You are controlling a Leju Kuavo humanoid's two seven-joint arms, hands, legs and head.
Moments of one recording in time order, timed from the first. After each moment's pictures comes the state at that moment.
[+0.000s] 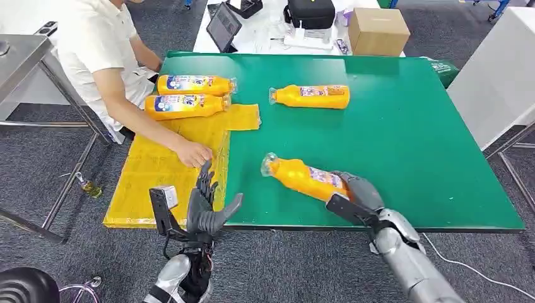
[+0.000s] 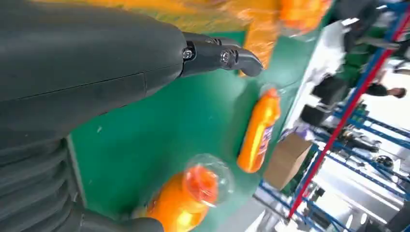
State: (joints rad) left arm -0.13 -0.22 -0.45 -1.28 0.41 0.34 -0.33; right arm -0.32 -0.21 0.34 -0.93 0.56 -0.15 -0.48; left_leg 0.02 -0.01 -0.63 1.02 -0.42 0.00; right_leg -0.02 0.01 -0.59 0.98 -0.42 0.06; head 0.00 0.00
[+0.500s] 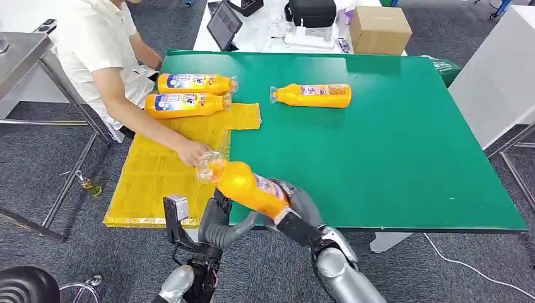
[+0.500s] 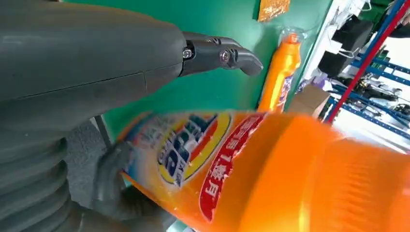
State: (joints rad) left arm -0.10 -0.19 -0.52 -1.28 0.42 0.20 -0.34; right arm -0.21 0.04 0.46 -1.12 0.41 -0.16 -0.51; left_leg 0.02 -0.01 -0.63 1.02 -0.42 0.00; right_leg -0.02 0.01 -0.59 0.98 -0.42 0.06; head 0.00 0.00
